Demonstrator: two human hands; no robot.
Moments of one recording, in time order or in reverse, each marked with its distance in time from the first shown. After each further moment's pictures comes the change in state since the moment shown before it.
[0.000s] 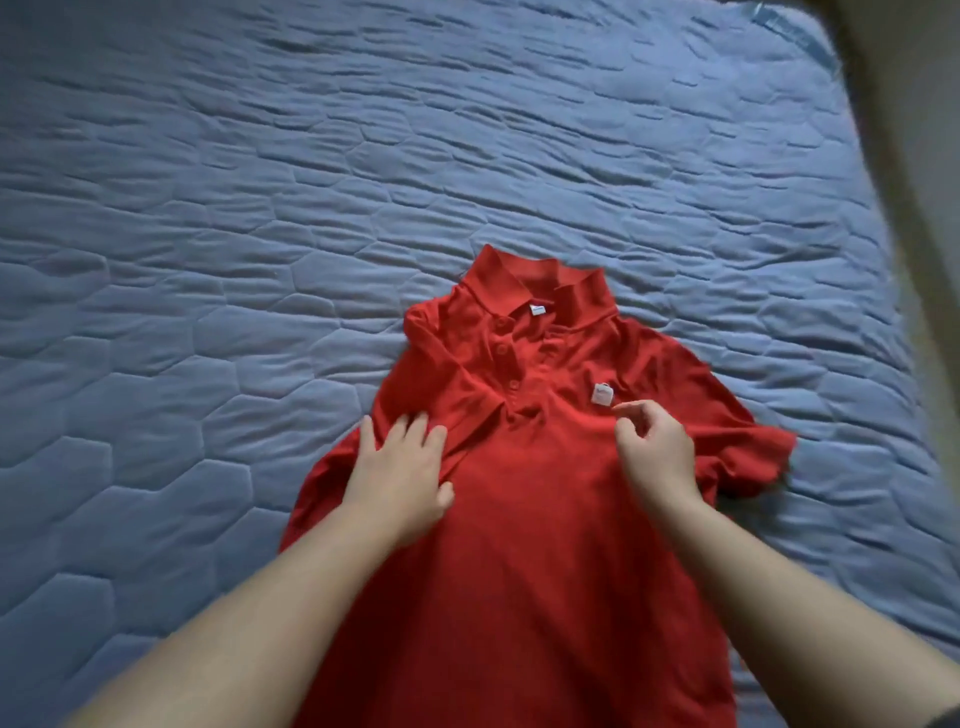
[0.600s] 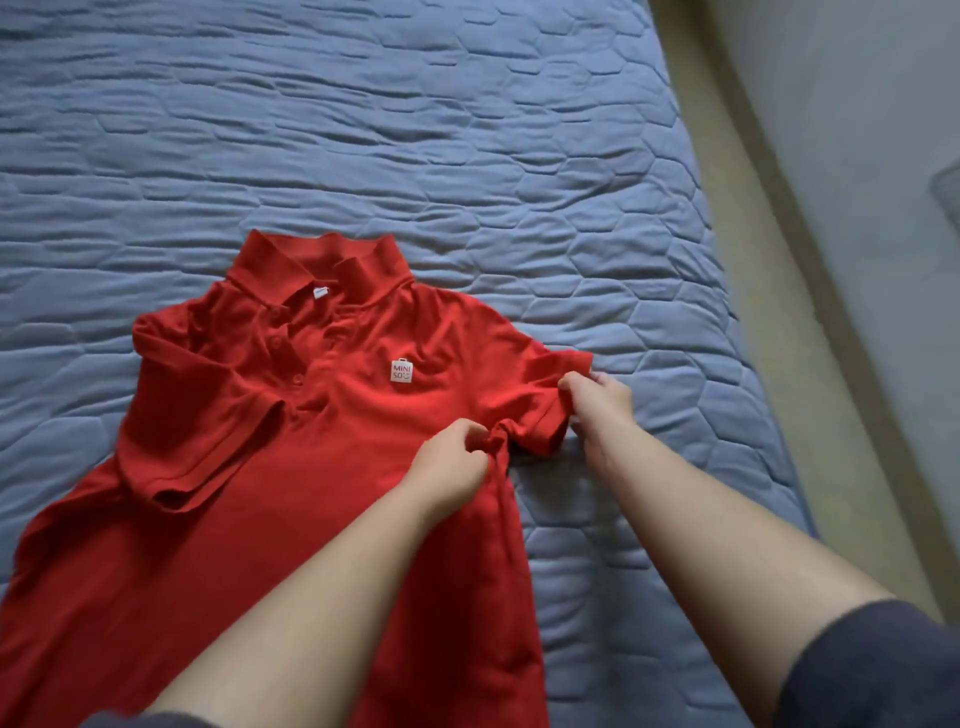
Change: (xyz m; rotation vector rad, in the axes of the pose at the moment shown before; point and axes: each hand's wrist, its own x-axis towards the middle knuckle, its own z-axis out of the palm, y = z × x) left_hand 0.065 0.246 -0.013 -0.982 -0.216 -0.028; right_hand 0.073 0.116 -0.097 0.667 0.052 0.573
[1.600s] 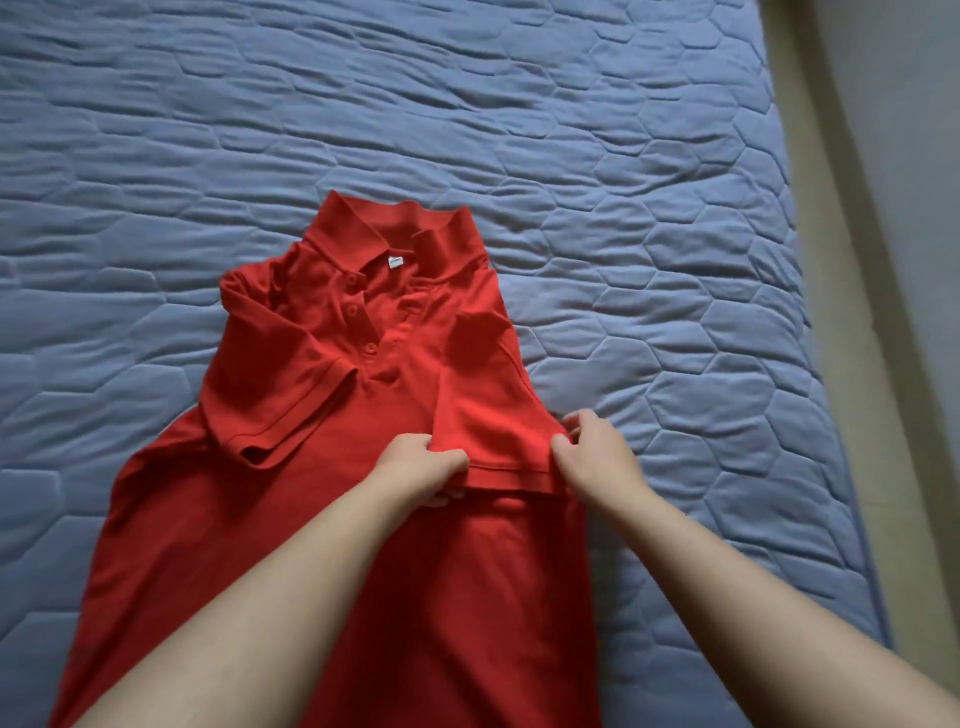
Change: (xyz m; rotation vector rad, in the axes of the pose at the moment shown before) left_hand -0.027 -0.060 -0.061 -0.362 -0.015 -0.422; right_hand -0.055 0.038 0.030 -1.010 -0.221 -0.341
